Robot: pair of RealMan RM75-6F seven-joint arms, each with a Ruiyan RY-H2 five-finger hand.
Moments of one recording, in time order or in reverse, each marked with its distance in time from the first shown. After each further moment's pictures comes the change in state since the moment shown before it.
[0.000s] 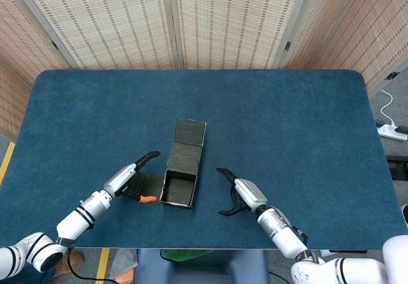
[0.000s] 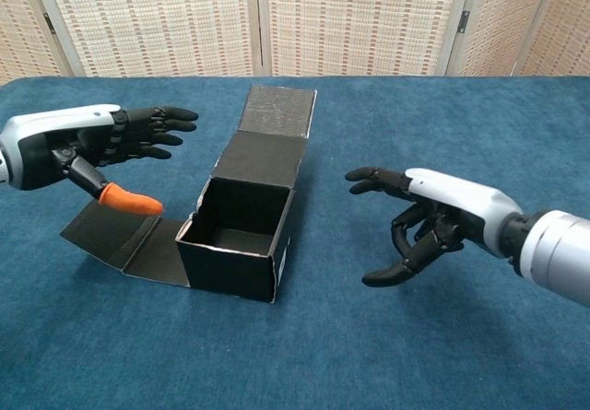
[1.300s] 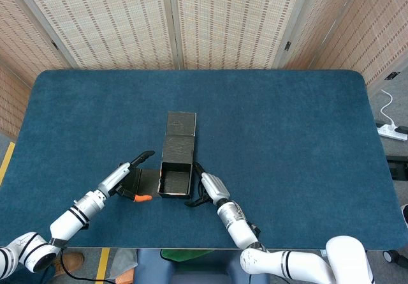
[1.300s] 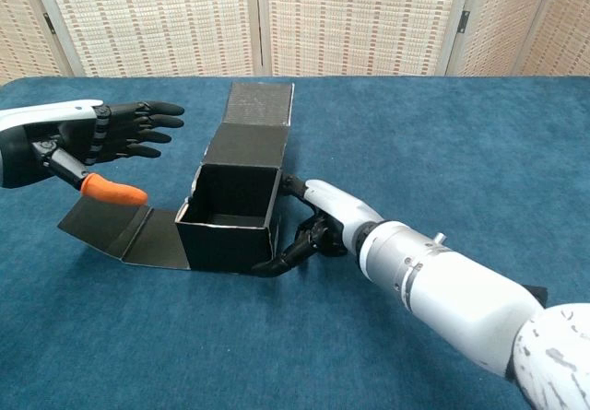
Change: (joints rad) left arm 0.029 0.028 -0.012 0.023 0.065 -0.013 -0.138; right arm 0.102 -0.403 0.241 0.301 0.201 -0.072 -0.202
